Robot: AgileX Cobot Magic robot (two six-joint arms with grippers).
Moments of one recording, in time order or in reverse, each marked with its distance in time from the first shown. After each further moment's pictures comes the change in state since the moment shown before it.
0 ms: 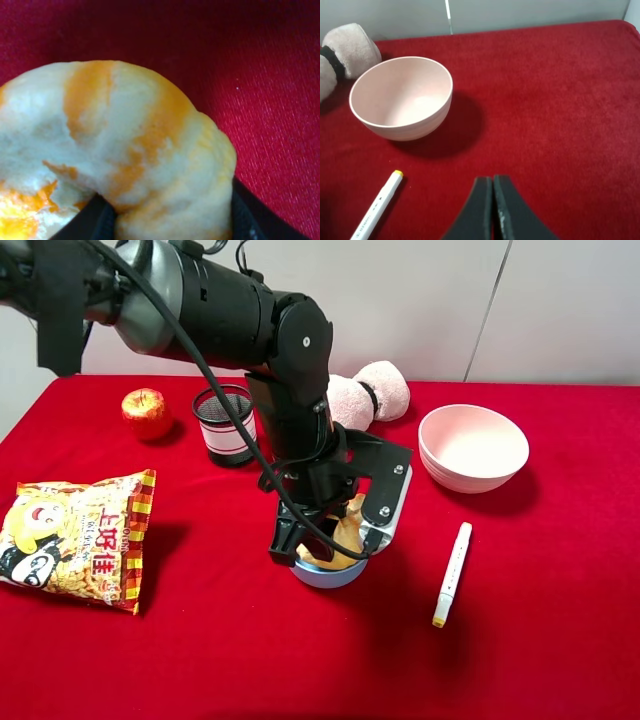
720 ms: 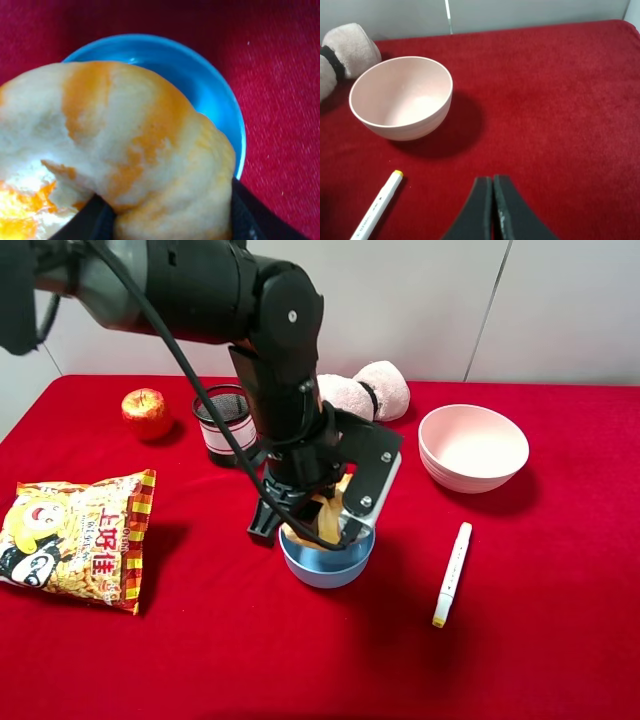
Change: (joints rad) left arm 0.000 -0.054 0.000 0.095 0.027 0.000; right arm 0.000 0.000 0.000 0.000 0.000 0.000
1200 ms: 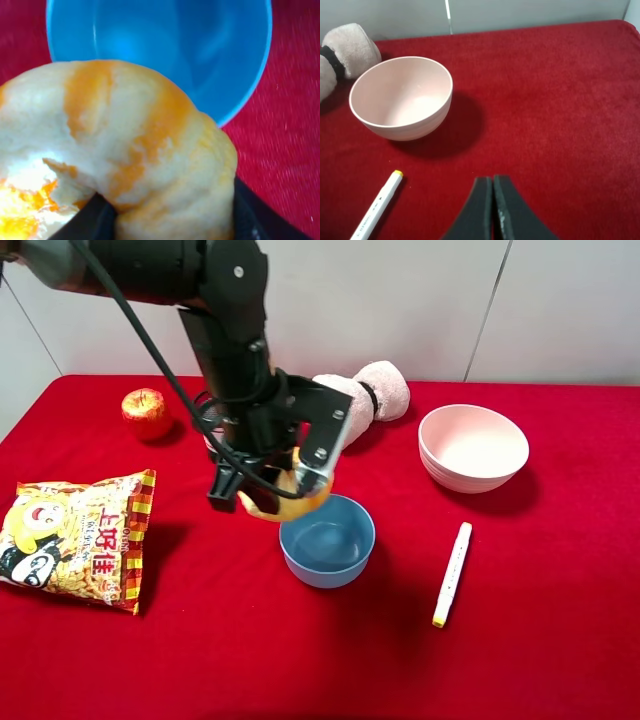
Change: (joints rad) left arm 0.098 -0.050 0.002 0.022 0.067 0.002; right arm 0.000 0.000 0.000 0.000 0.000 0.000
